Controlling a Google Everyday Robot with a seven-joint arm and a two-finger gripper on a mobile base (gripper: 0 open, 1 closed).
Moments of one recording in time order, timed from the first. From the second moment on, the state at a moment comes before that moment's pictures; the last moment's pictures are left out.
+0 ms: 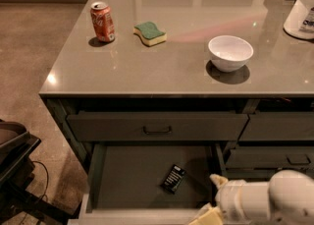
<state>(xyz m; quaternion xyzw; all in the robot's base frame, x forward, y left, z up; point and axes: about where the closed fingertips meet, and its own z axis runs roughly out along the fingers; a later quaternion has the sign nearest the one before) 0.345 -0.134 0.595 -0.39 0.84 0.26 0.27</state>
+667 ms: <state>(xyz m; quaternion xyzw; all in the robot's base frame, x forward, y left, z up) 0.360 -0.112 0.513 -0.34 0.85 0.27 0.30</state>
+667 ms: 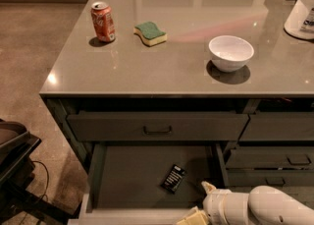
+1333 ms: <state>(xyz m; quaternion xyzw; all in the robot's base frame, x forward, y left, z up) 0.386 -0.103 0.495 -0.35 0.84 0.26 0.32</state>
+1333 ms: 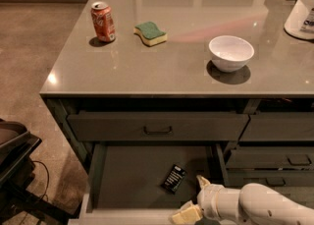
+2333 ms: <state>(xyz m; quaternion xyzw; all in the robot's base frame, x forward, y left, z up) 0.440 -0.072 0.463 -0.38 0.81 0.24 0.37</state>
